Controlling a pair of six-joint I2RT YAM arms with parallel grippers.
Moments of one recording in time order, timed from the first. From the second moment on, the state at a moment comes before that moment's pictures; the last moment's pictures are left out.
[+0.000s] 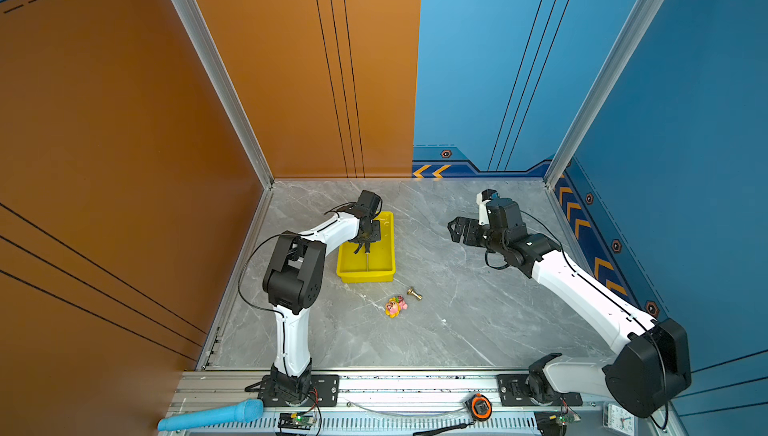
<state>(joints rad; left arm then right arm) -0.37 2.02 1.46 -0.55 -0.14 -0.42 0.43 1.32 1.07 -0.41 -0.02 0.48</state>
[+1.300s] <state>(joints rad) -0.38 1.87 1.47 -0.59 -0.17 -0.42 0.33 1.18 1.04 -0.48 0.02 0.44</state>
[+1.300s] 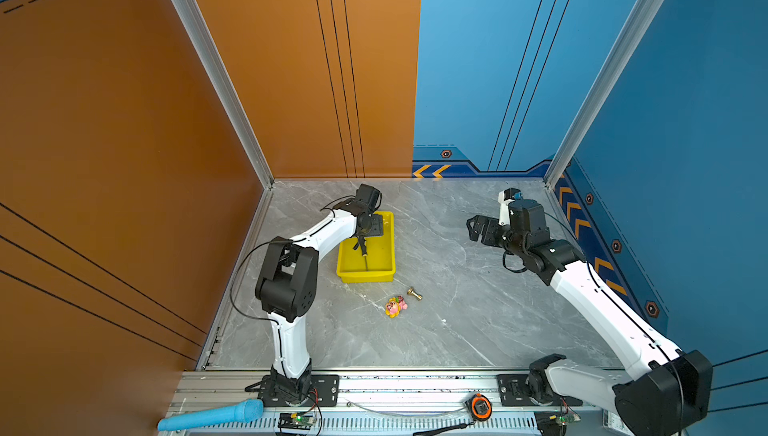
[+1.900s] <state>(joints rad) -0.28 1.22 0.92 -0.49 -0.19 -0.24 0.25 0.92 0.85 -0.57 0.20 0.44</state>
